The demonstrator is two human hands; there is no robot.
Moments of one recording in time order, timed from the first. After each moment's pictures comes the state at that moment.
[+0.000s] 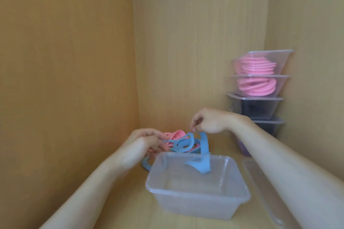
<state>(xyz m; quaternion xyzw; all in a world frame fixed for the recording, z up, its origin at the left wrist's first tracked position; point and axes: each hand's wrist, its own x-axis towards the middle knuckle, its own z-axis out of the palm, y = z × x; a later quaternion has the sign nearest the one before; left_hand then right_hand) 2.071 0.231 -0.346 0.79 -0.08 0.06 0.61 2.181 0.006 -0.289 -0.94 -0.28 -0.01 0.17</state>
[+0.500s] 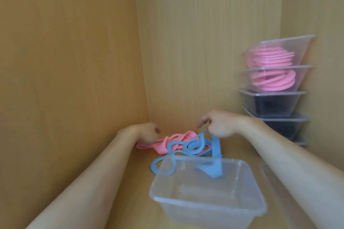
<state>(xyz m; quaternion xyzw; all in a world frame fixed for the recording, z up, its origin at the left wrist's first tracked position) 2.175 0.267 -0.319 0.99 0.05 -0.04 0.12 2.188 0.009 -0.298 -0.95 -0.27 0.00 0.18</state>
